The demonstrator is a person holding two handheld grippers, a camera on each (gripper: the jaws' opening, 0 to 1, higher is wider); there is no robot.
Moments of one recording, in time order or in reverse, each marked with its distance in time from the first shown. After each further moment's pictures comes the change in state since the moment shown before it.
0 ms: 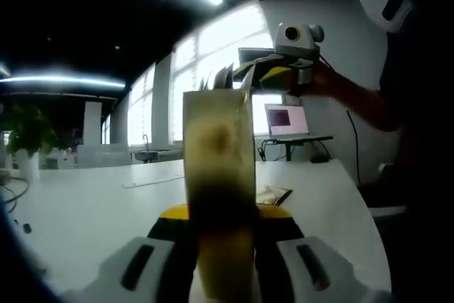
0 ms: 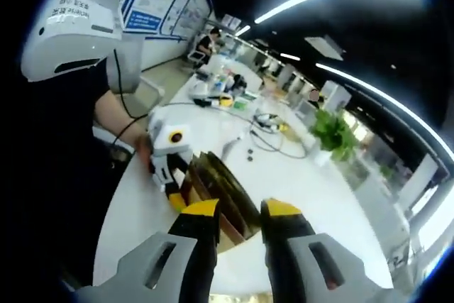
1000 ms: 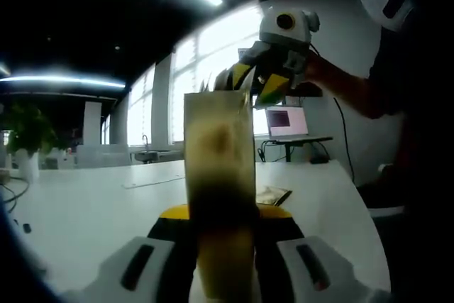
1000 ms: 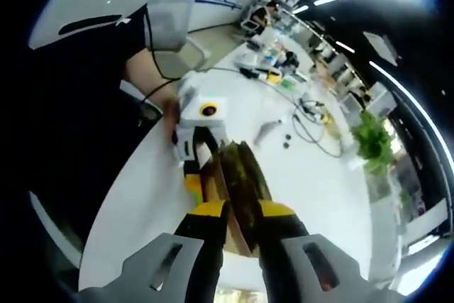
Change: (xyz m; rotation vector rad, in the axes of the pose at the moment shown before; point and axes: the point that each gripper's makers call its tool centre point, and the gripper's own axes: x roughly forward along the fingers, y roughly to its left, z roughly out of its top) left arm -0.001 0.000 0.002 -0.003 -0.005 -0.002; right arm 0.032 0.025 -0.008 -0.245 0.195 0.239
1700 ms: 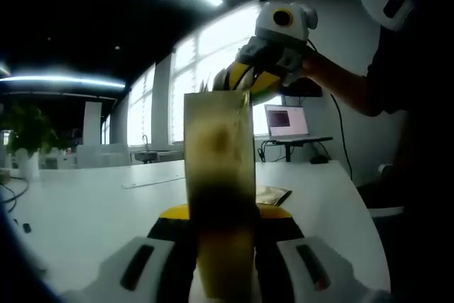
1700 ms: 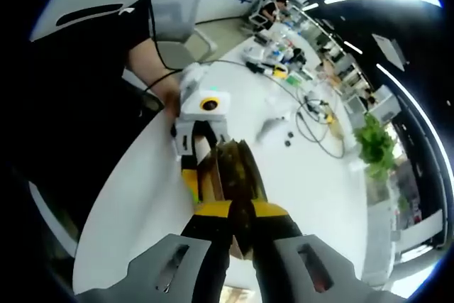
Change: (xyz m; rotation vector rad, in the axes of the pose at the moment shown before) left arm 0.000 0.000 0.000 0.000 0.000 0.000; right arm 0.003 -0.006 -0.001 -0.040 0.045 0.039
